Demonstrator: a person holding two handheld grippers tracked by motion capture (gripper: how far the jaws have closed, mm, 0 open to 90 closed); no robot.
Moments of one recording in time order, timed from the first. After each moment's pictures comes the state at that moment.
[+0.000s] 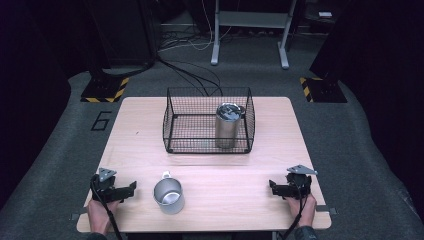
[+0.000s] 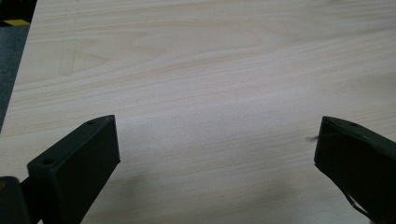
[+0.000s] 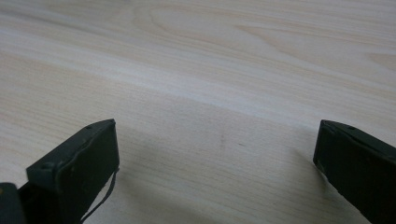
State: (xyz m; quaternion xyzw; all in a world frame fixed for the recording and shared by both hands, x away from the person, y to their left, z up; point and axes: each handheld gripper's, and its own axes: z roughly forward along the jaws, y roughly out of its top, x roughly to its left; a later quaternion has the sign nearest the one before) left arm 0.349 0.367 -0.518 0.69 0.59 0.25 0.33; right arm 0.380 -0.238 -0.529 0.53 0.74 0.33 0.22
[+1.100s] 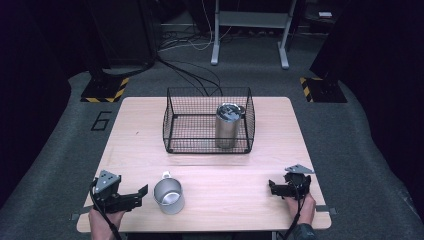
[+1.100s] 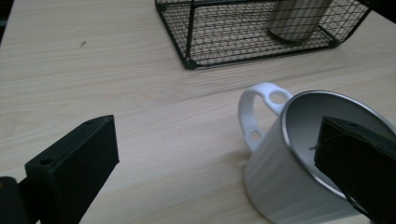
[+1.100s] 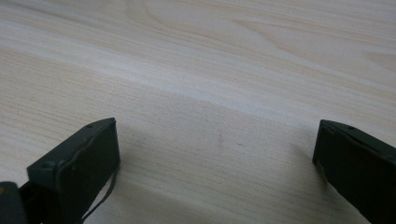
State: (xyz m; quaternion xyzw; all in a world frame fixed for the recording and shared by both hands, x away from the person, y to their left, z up) left arm 0.289 0.302 -0.430 0.71 0.52 0.23 0.42; right arm 0.381 -0.234 -0.530 0.54 0.74 0.32 0.23
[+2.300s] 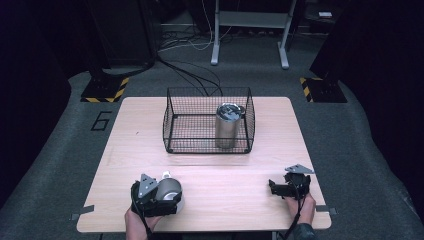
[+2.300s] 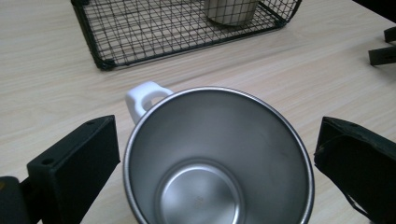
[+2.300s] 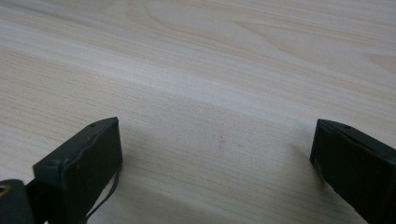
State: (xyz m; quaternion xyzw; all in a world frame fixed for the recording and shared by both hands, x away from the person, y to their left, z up) left arm 0.292 0.220 -0.451 0.74 0.48 0.21 0.42; right arm 0.382 -0.235 -0.530 0.53 0.75 0.32 0.24
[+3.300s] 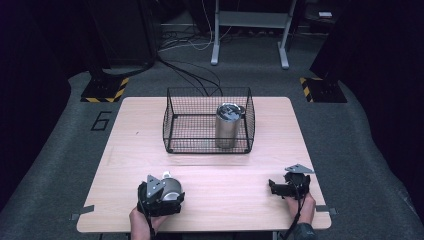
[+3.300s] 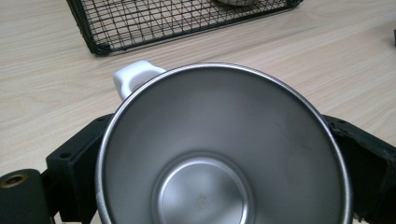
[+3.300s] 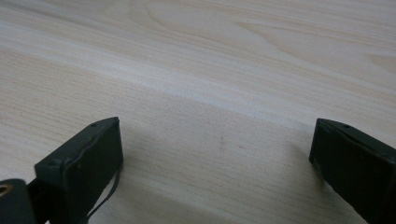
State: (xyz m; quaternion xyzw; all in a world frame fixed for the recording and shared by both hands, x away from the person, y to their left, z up) left arm 0.300 0.213 -0.468 0.75 0.48 0.22 0.40; right arm 0.382 -0.235 -0.530 0.53 0.75 0.32 0.23
